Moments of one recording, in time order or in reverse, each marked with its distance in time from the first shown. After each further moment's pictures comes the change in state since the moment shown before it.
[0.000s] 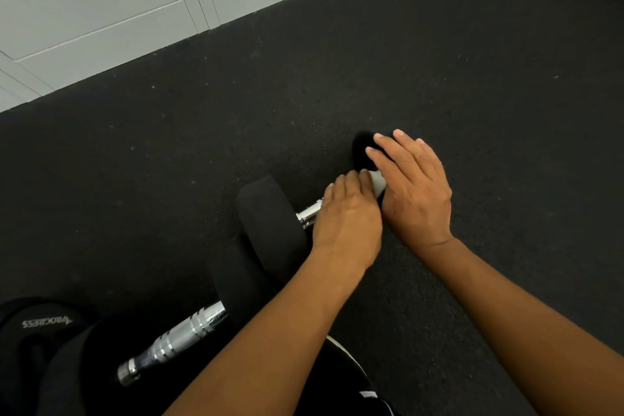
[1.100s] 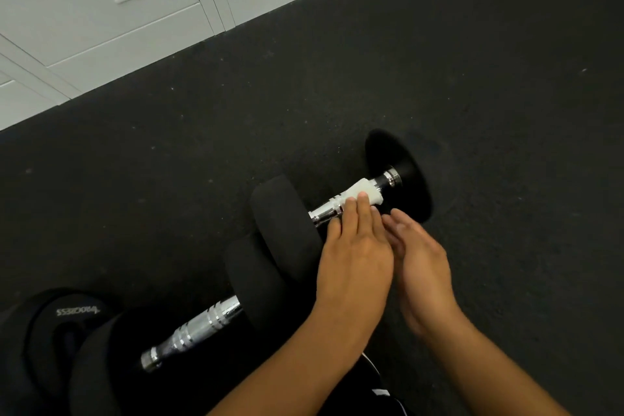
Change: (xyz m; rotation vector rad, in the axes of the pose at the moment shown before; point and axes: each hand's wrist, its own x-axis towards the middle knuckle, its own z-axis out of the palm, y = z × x) left_hand -0.053 0.000 0.007 0.212 -0.017 0.072; right_hand -0.025 -0.081 -0.066 1.259 -0.317 1.666
